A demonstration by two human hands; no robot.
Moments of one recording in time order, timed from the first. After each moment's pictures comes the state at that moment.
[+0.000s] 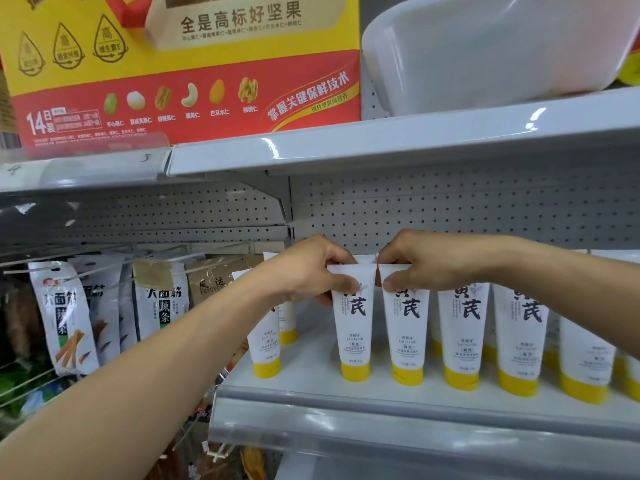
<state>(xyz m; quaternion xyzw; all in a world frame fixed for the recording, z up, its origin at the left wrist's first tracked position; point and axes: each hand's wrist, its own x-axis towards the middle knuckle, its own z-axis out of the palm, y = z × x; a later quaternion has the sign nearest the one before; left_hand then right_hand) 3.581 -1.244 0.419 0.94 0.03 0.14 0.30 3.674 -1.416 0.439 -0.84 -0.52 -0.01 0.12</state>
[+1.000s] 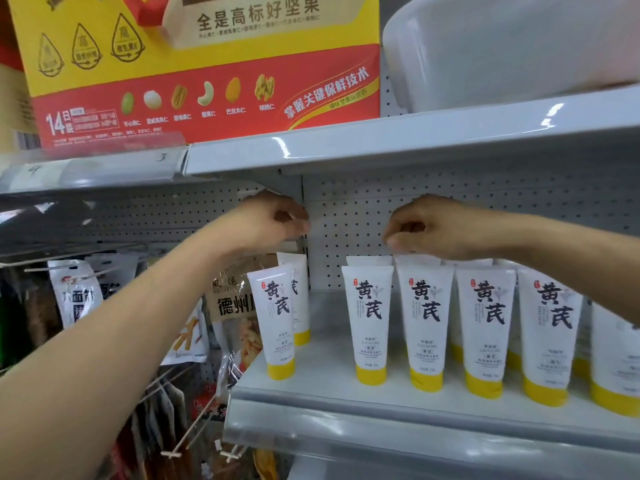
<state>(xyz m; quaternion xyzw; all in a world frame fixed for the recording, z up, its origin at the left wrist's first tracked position) 3.550 -1.190 0.468 0.95 0.12 0.27 0.10 3.691 -1.407 0.459 -0.82 -0.53 -0.10 0.19</state>
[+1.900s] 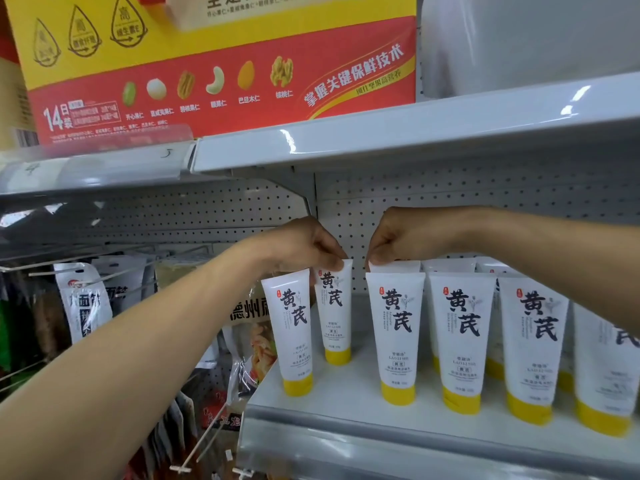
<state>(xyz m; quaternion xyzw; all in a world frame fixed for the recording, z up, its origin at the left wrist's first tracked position) 3.600 -1.160 0.446 0.97 0.05 0.12 0.20 3.707 -1.336 0.462 -0.81 -0.57 0.03 0.14</state>
